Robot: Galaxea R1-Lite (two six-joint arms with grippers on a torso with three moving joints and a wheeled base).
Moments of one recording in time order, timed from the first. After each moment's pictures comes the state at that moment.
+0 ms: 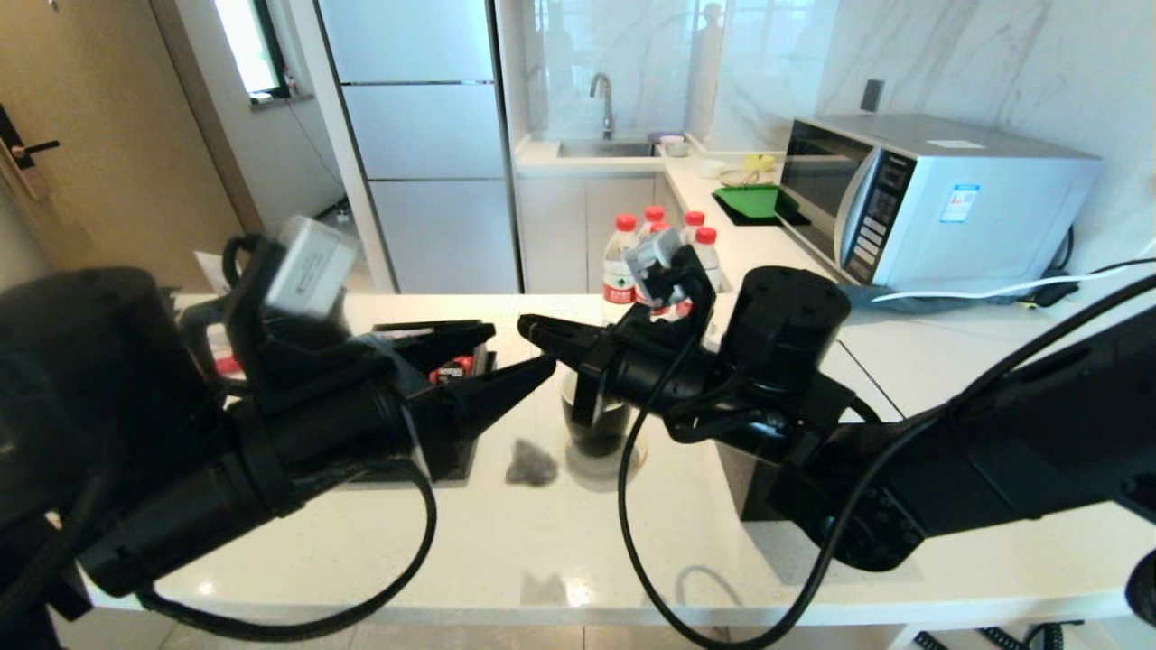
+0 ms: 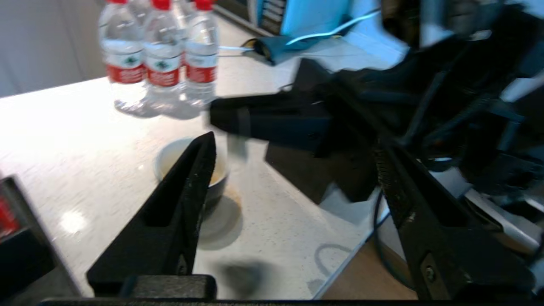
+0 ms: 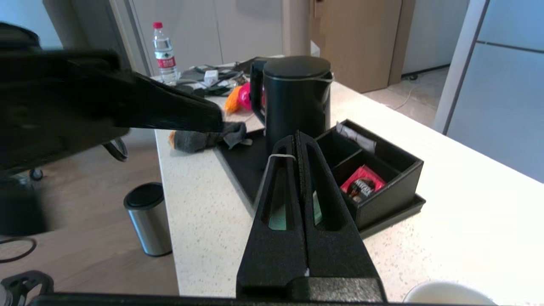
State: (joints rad) left arm -0.61 1.43 -0.55 -0.88 -0.20 -0.21; right arm 0.76 2.04 -1.08 -1.17 0.37 0.09
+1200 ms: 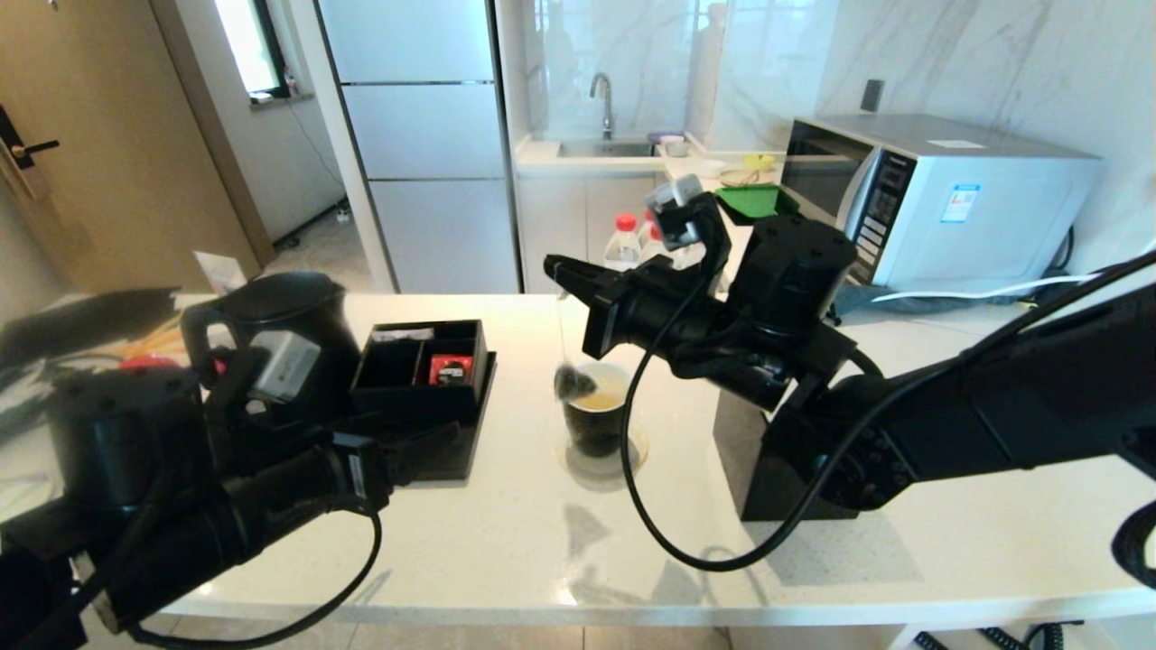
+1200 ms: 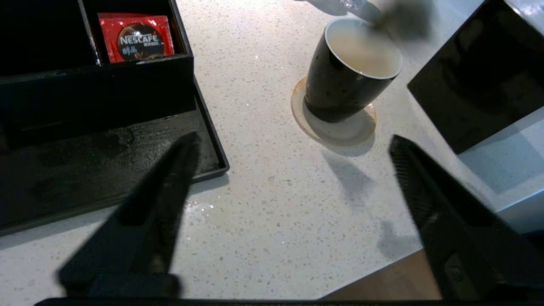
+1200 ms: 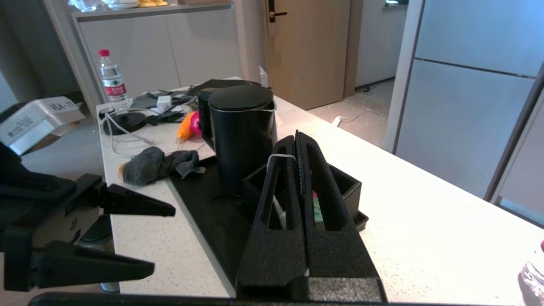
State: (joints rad) left arm -0.34 1.49 -0.34 -0.87 -0.12 -0.24; right arm 0.70 2.05 -1.21 -1.09 0.28 0.08
